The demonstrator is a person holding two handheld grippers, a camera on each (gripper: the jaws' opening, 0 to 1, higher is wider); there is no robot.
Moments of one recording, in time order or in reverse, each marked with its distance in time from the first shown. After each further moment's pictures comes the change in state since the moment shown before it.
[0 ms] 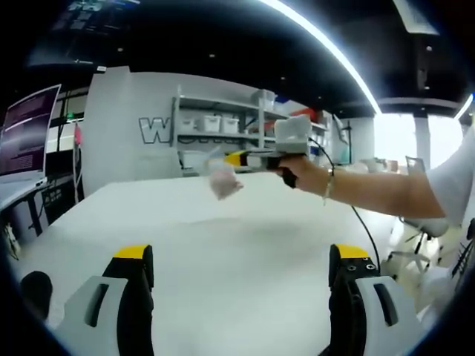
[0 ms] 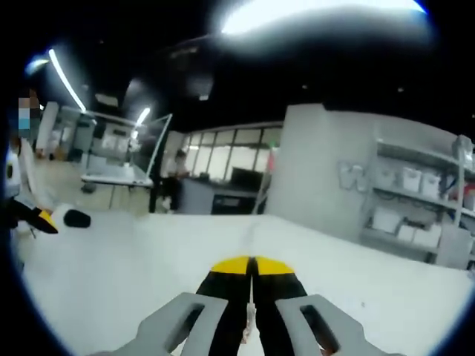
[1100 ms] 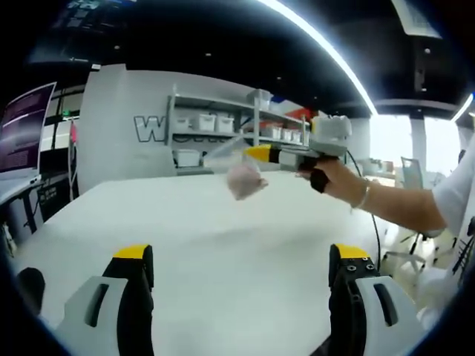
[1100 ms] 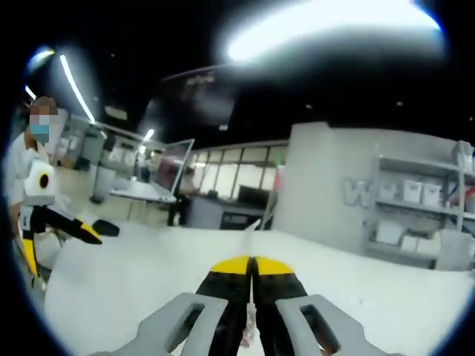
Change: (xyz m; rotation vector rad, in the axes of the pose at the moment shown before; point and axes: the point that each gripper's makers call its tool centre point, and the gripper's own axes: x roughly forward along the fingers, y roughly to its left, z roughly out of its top) left arm -0.001 -0.017 -0.004 -0.008 0.003 -0.027; right arm -0.087 0.038 0.020 -0.003 -0.114 0.038
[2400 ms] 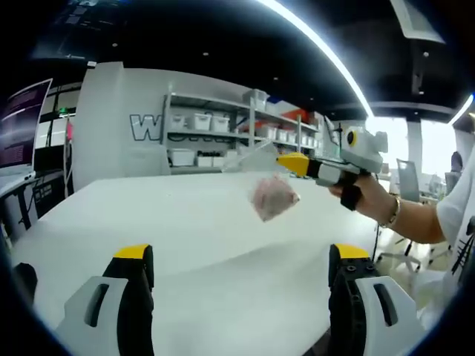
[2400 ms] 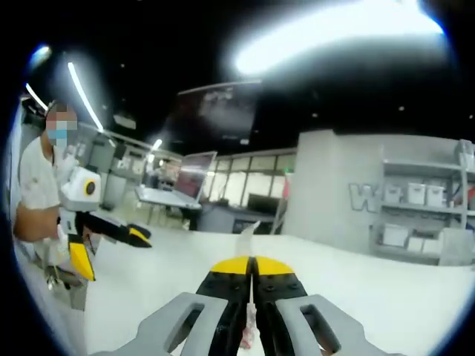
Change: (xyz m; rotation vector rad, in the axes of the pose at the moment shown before) left arm 0.004 -0.011 -0.001 -0.012 0.000 -0.031; right arm -0.070 0.052 0.001 0.016 -0.046 0.045
